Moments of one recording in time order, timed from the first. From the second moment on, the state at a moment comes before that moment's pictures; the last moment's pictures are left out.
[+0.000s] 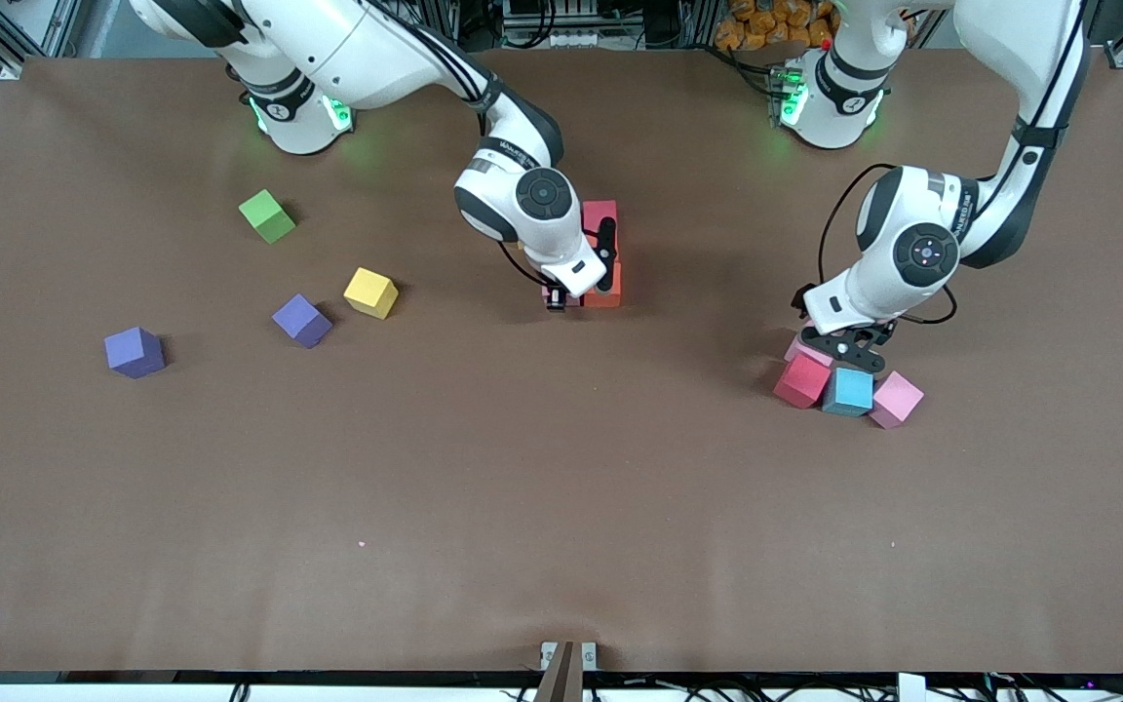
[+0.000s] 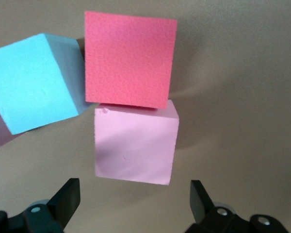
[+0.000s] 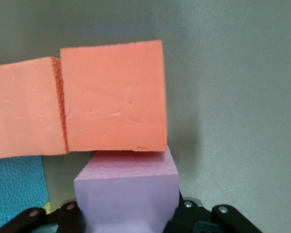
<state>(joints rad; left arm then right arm) -0.04 0.23 -0.18 -2.32 0.12 2.40 0.16 0.56 0.67 0.38 -1.80 -0.20 2.38 -0.48</state>
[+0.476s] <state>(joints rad) -0.05 0.25 -0.18 -2.35 0.14 2.46 0.17 0.56 0.68 0.38 -1.80 -0.20 2.38 -0.47</state>
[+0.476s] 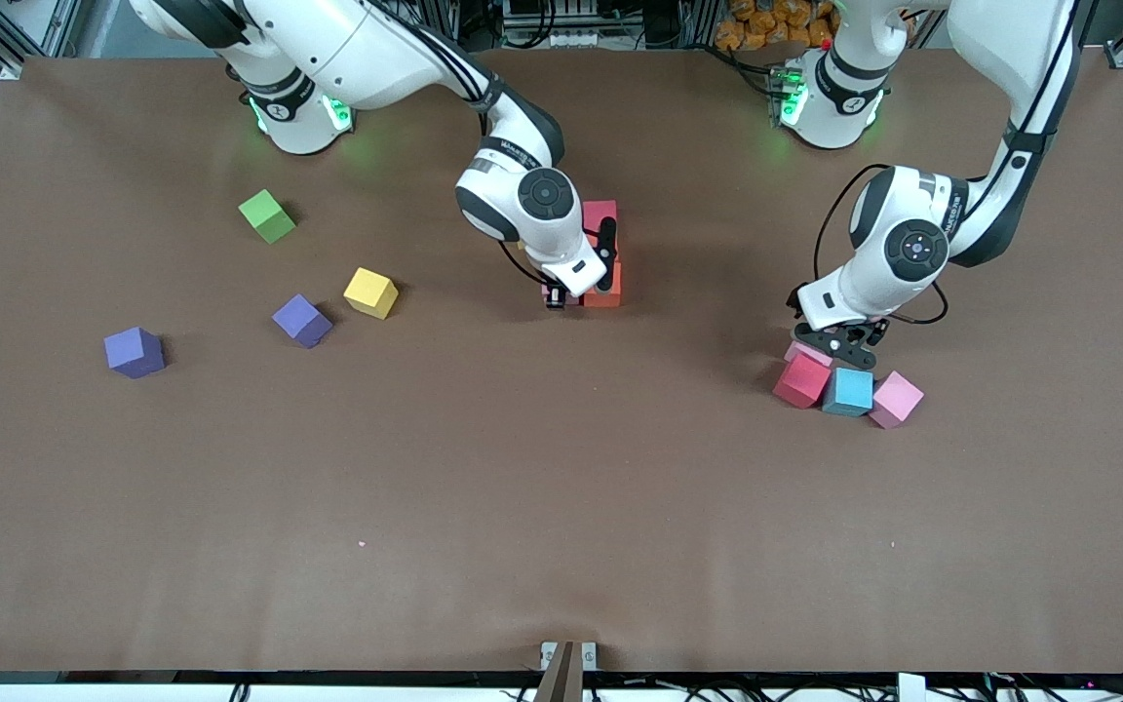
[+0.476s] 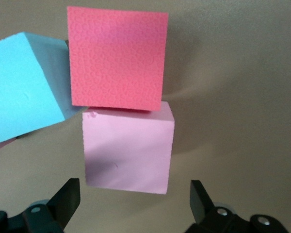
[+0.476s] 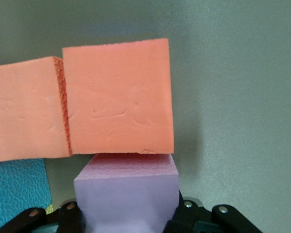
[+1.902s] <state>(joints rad) -0.05 0.31 -0.18 -2.32 0.21 2.55 0.22 0.56 0.61 0.37 -1.74 -0.19 2.24 -0.46</state>
